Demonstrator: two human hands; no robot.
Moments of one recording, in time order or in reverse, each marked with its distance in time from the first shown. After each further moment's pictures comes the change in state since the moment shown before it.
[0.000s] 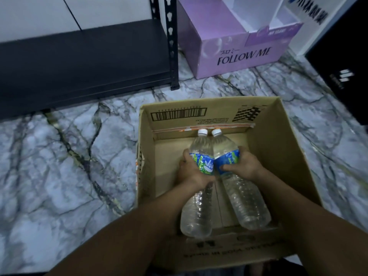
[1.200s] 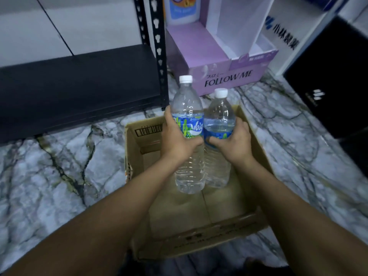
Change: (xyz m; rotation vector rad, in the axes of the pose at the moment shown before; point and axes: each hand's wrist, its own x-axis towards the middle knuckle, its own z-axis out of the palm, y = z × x) left_hand 0.021 0.109 -0.102 -0.248 0.258 0.466; right_hand -0.005 -0.110 -0.068 0.279 0.514 -0.294
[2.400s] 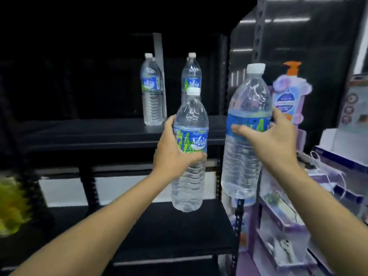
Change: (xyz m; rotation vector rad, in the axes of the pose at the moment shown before) left_hand -0.097 0.833 -0.671 0.029 0.446 0.694; right_hand -0.040 -0.968 -0.553 0.583 0.302 -0.716
